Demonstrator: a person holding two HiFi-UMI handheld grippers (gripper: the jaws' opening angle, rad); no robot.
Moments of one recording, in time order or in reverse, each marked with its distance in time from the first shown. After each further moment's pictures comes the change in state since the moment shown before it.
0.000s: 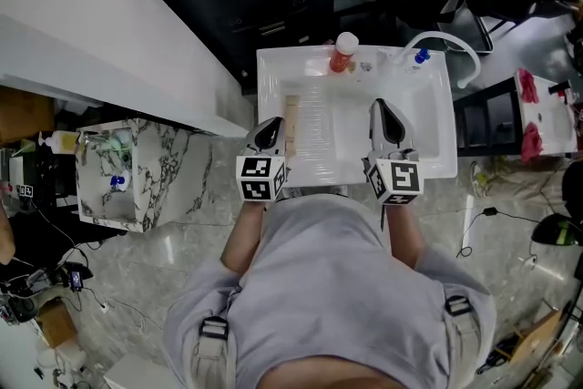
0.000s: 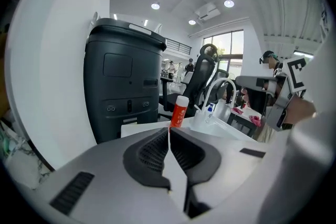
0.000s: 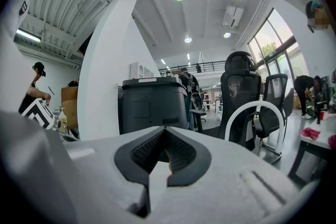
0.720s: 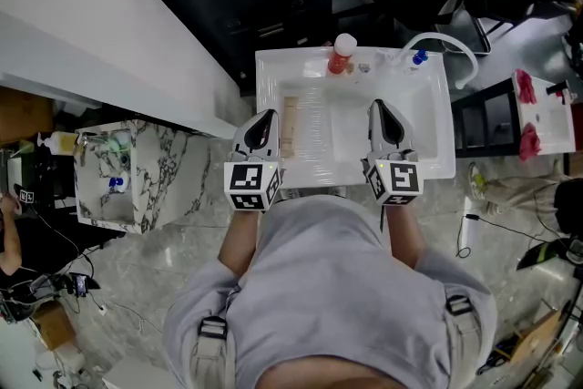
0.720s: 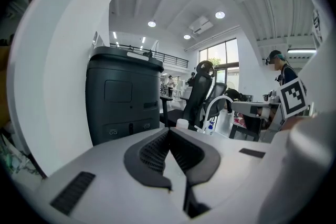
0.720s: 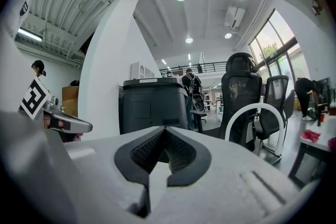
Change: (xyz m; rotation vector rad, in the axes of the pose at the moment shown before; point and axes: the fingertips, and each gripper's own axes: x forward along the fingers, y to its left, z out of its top) left arm -0.034 -0.005 0.068 0.054 -0.177 0.015; right arm -0.001 0.001 0.003 -0.010 -0.003 0.006
